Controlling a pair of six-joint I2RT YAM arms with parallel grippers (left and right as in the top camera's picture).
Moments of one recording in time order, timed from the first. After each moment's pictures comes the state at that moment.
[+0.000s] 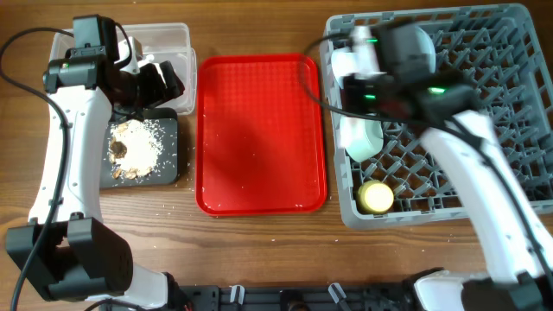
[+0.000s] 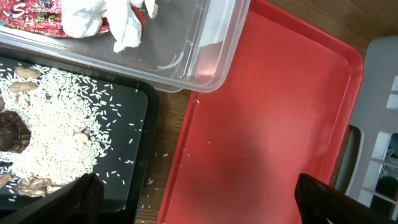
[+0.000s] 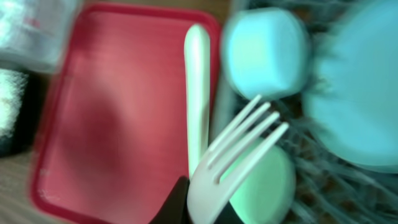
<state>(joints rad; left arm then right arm) 0.10 1.69 1.55 -1.05 0.24 -0.29 0.30 1.51 1.55 -1.05 -0.06 0.11</state>
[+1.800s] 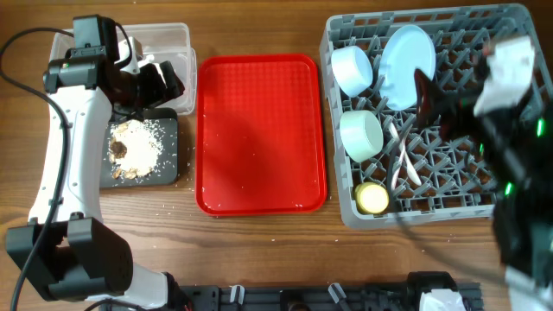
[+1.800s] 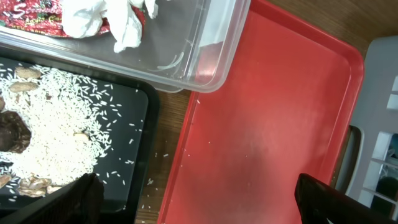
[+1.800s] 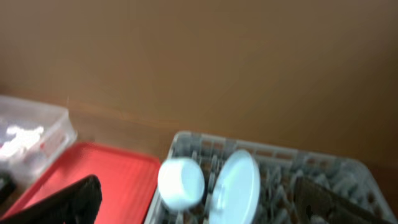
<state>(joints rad) 0.10 1.69 1.55 -1.05 0.24 -0.29 0.01 0.89 1.23 -0.57 -0.20 -0.14</state>
